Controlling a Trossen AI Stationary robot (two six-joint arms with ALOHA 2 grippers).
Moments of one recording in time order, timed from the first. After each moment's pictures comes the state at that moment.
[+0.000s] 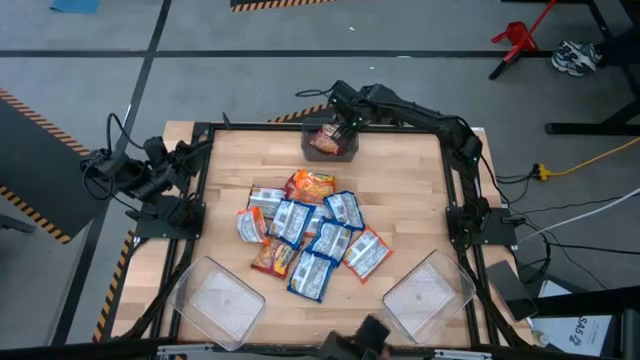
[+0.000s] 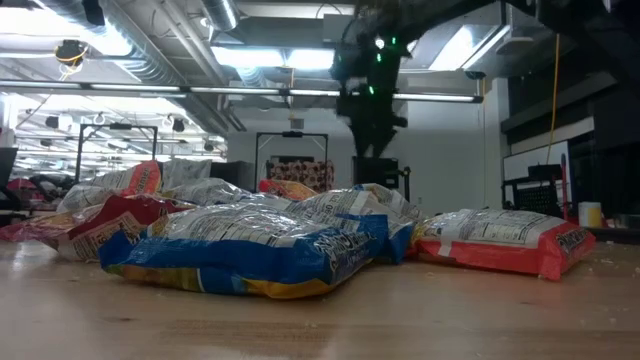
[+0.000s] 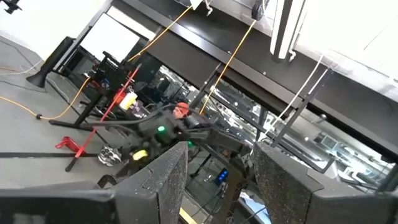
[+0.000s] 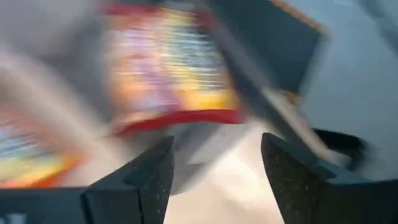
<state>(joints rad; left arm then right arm) -0.48 0.24 0.49 0.35 -0.99 -0.20 -0.54 2.07 1.95 -1.11 0.11 0.11</state>
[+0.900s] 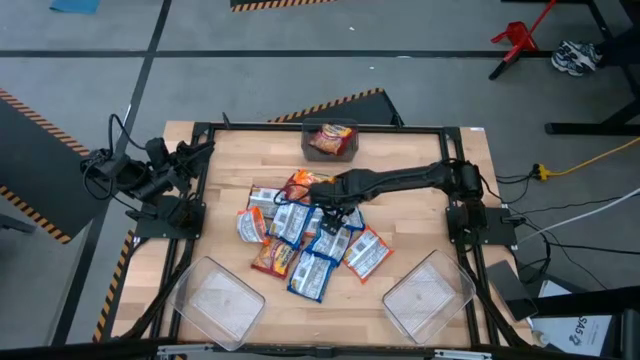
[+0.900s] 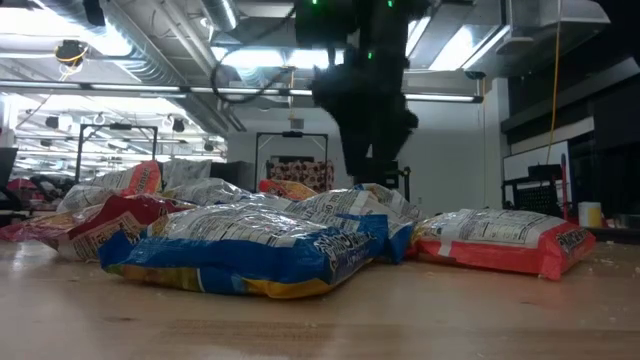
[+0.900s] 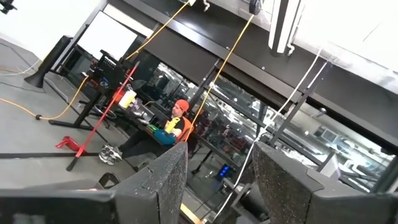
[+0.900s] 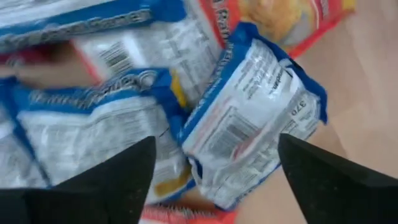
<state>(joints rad) -0.48 0.24 0.49 0.32 -0.97 -0.20 0.00 2.03 1.66 -1.03 0.08 0.58</state>
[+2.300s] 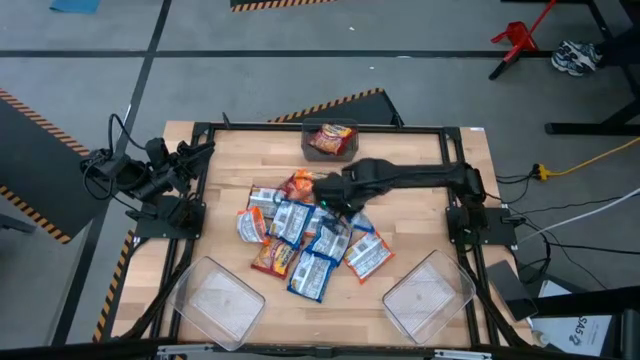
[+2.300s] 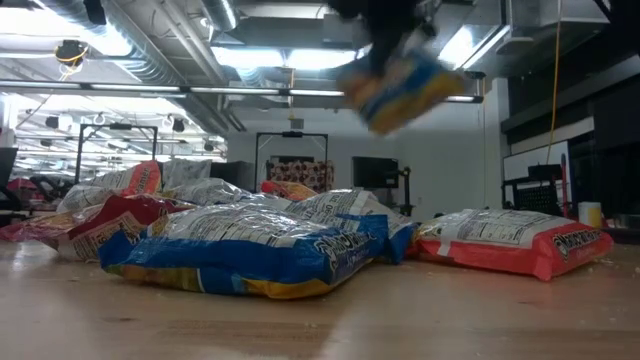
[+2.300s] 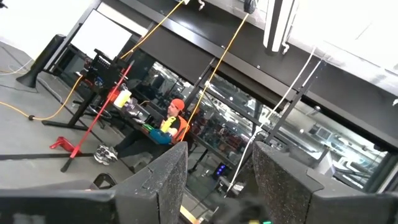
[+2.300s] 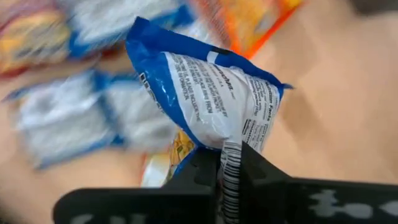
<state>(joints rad) -0.48 0.24 0.49 0.32 -0.95 -0.20 0.09 2.02 2.13 -1.54 0.08 0.72</state>
